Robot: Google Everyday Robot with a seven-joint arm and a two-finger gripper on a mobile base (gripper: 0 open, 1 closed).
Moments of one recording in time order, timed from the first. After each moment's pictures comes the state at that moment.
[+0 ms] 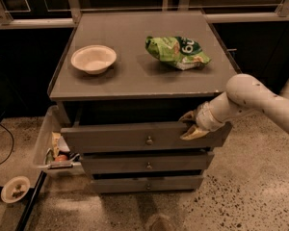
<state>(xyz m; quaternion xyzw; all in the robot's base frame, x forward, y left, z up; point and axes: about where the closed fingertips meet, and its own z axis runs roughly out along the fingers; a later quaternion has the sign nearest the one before) 0.602 -0.174 0.636 -0.72 0.62 0.12 0.28</state>
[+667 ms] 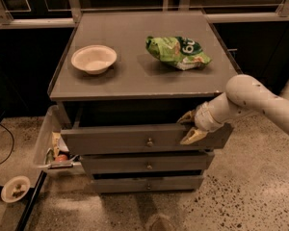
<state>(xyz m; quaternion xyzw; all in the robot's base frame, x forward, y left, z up) 0.595 -0.170 0.638 -0.73 0.61 0.12 0.29</state>
